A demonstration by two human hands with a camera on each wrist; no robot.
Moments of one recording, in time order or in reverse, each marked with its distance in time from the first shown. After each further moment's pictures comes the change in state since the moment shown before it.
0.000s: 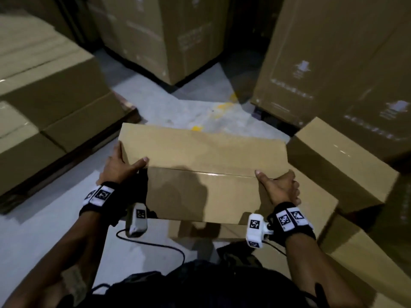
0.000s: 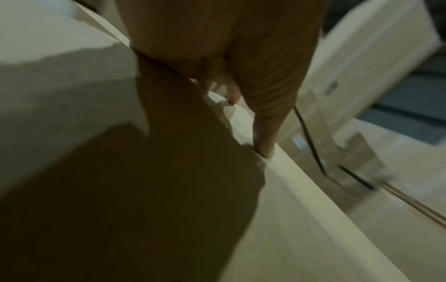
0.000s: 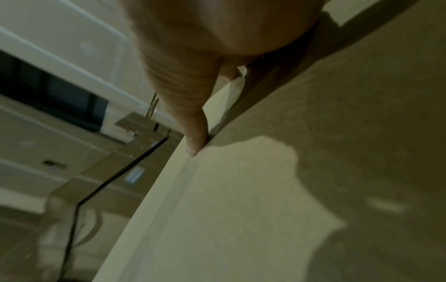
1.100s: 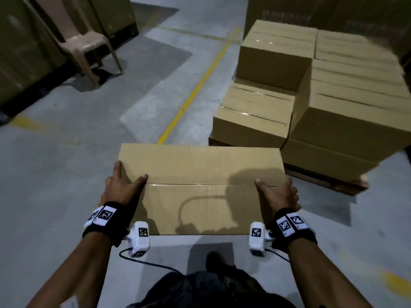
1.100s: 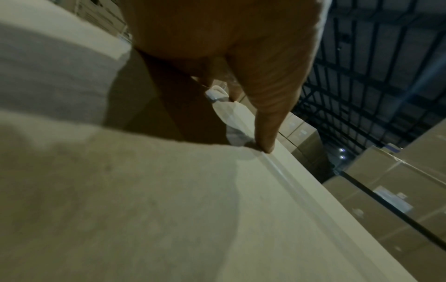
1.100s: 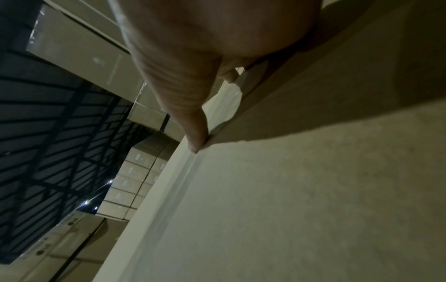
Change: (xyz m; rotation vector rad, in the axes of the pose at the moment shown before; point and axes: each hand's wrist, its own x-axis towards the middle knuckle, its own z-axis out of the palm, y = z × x) left_hand -0.215 -0.368 -0.342 -0.236 0.972 -1.065; right_hand -0.413 -0.318 0.534 -0.471 -0.842 -0.922
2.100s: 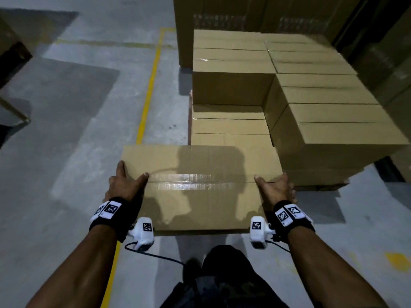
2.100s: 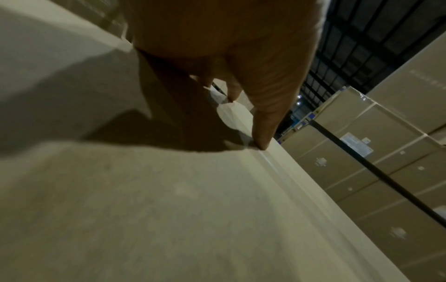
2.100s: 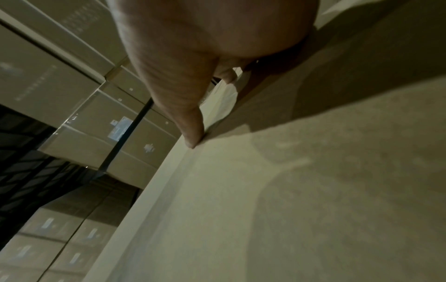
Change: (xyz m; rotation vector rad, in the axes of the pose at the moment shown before) left_hand 0.449 0.290 0.105 0.119 -0.299 0.265; right_hand 0.261 -0.268 0.096 0.074 0.223 0.332
